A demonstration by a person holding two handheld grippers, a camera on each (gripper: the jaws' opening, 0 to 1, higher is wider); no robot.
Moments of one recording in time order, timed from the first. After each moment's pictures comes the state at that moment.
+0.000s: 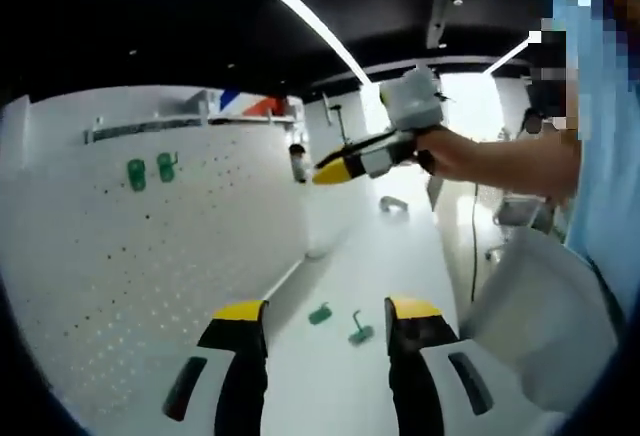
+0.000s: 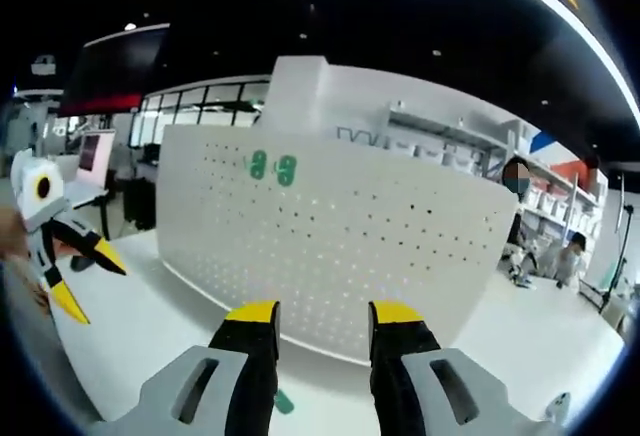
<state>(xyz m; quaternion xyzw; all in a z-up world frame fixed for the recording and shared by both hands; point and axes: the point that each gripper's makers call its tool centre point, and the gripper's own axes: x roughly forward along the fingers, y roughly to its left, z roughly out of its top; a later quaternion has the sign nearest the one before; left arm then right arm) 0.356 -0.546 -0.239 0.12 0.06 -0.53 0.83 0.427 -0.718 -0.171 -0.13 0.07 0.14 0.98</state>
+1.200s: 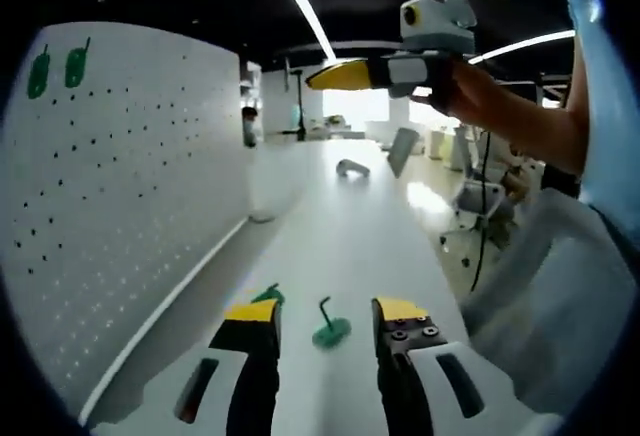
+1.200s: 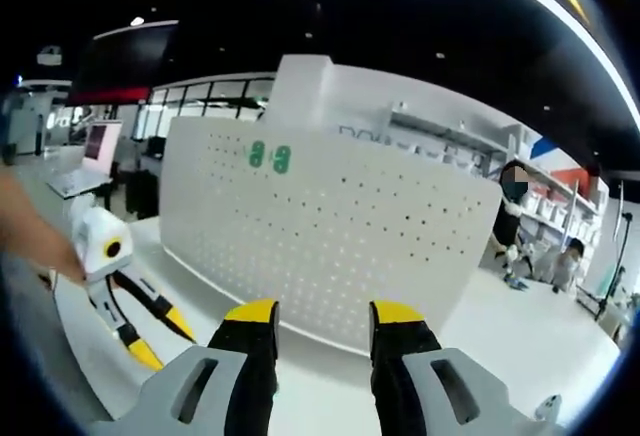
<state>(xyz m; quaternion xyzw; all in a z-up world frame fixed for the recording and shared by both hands) 0.378 -0.630 -0.331 0.13 0.15 -0.62 0.76 0.410 -0.741 -0.182 -0.14 0.07 0.15 0.98</state>
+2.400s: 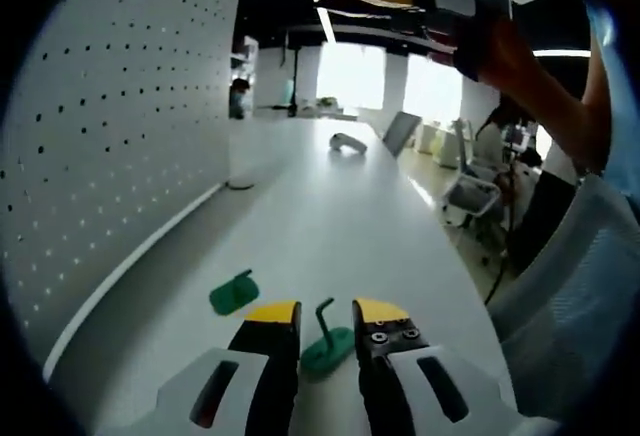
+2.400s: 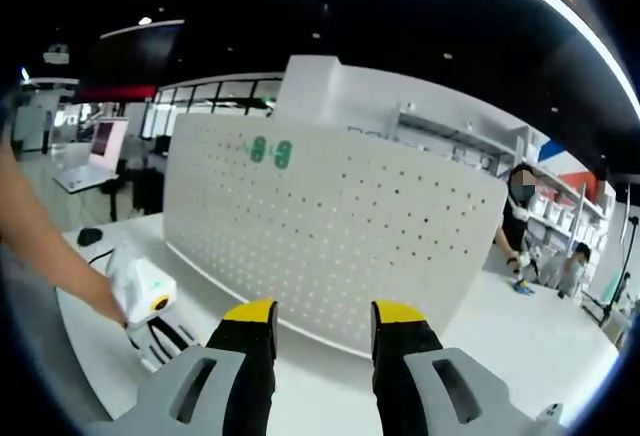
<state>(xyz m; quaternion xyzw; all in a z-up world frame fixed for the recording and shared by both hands) 0.392 -0.683 -0.392 0.11 0.21 -0.63 0.74 0.417 -0.746 -0.187 -0.15 0.07 0.17 0.97</state>
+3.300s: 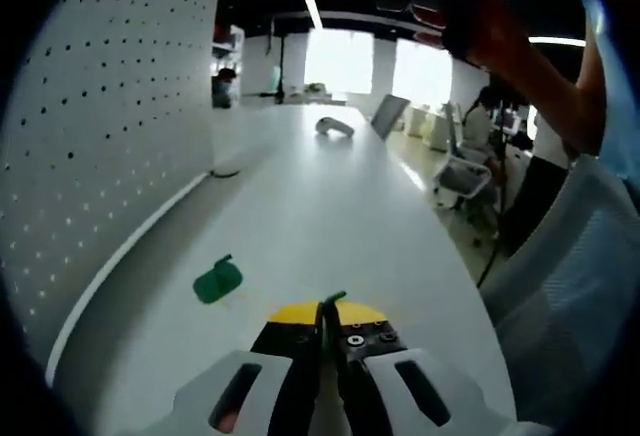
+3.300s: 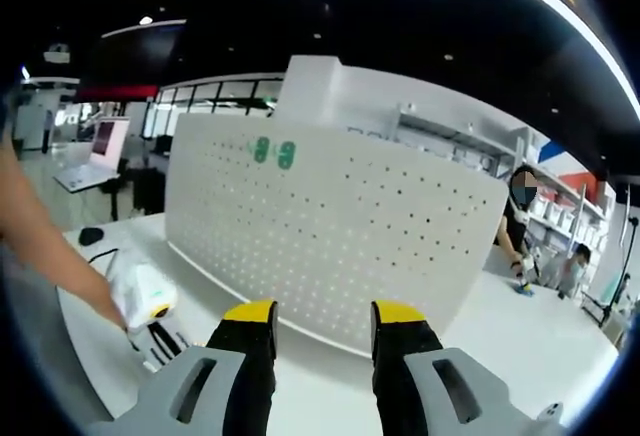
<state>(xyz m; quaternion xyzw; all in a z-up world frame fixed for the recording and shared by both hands) 0.374 -0.675 -0.398 0.15 0.22 -0.65 0.71 0.414 -0.740 -0.188 -0.15 0.07 0.17 0.97</state>
